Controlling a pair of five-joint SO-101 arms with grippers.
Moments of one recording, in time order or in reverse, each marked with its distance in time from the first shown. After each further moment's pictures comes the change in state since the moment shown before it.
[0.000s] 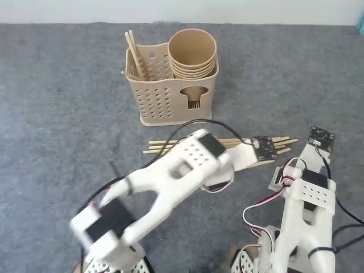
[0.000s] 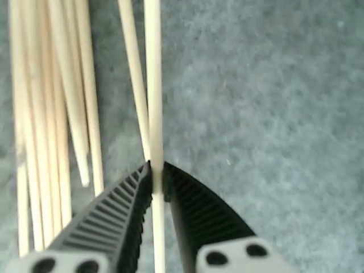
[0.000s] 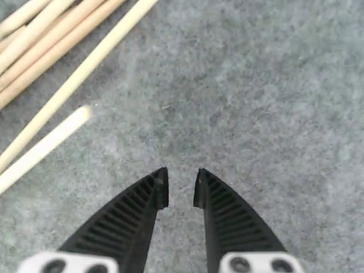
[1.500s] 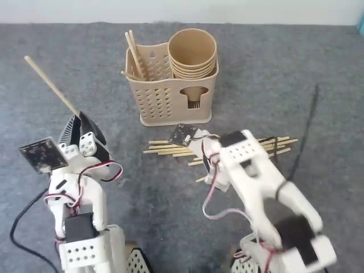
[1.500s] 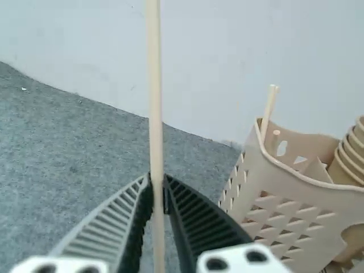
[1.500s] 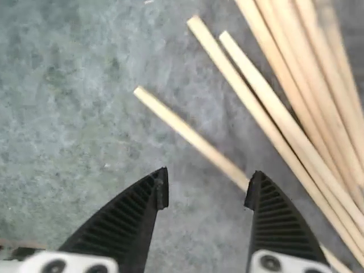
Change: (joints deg) left arm -58.3 -96.9 61.5 -39.3 42.5; right arm -44.6 31.6 -27.4 9.2 44.1
